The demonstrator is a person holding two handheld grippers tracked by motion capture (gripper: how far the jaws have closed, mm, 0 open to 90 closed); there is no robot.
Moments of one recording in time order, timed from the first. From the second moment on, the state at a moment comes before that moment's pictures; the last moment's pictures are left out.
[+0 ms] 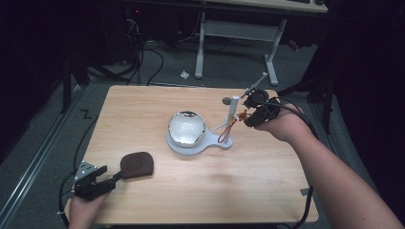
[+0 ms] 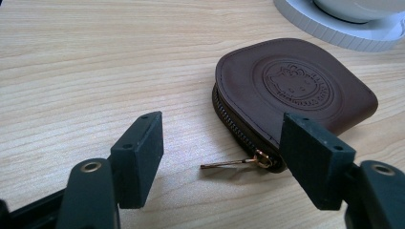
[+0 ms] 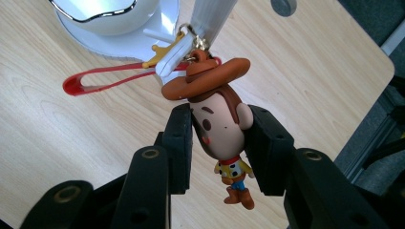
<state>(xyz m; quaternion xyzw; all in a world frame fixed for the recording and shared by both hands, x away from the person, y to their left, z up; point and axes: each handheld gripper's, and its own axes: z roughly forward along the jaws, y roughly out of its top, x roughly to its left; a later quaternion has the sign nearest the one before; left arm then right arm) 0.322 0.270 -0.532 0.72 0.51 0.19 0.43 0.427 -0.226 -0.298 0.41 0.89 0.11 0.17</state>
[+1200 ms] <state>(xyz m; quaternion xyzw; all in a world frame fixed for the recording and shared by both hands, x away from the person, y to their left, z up) 0.320 0.269 -0.530 0.72 0.51 0.20 0.43 0.406 -0.258 -0.349 0.44 0.88 0.12 0.14</state>
